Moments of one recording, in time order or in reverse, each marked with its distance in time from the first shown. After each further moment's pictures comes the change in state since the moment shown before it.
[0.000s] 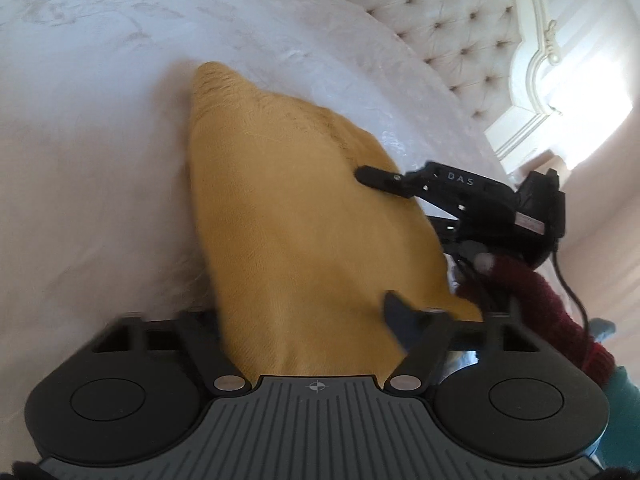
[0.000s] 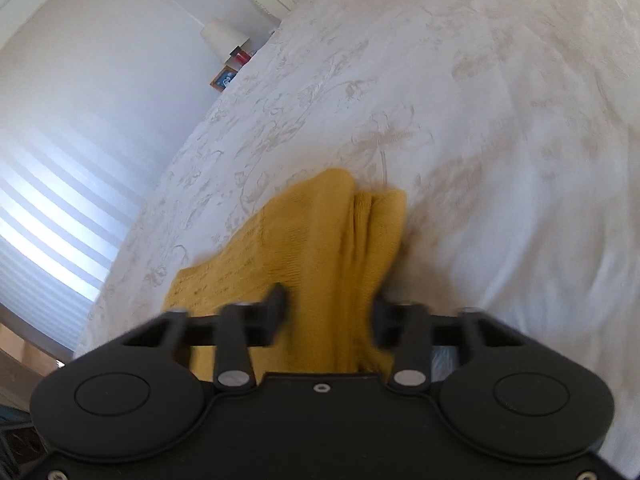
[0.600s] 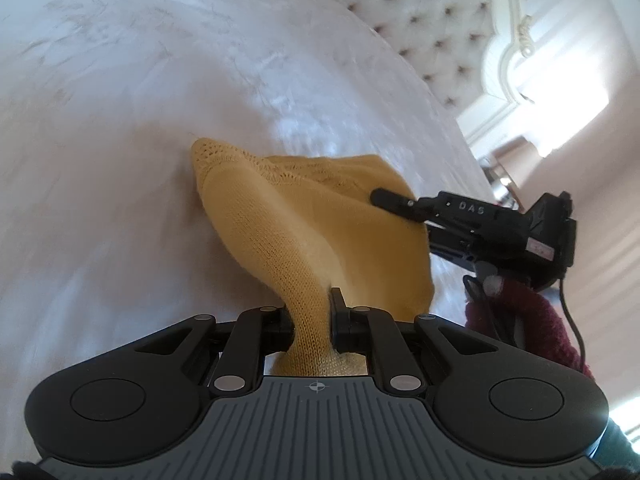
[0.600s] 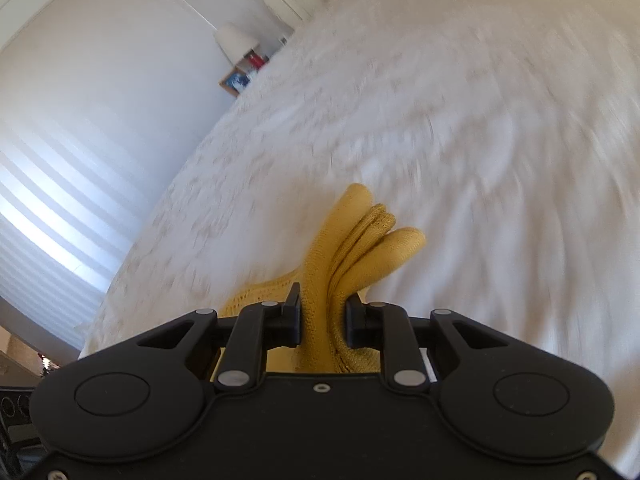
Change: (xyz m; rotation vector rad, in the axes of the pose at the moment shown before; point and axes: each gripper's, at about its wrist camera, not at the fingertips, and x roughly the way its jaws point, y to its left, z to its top) left arm -0.118 -0.023 -0.027 -0.003 0.073 -0.072; right arm -0.105 0.099 -0.086 -0.011 -0.014 -0.065
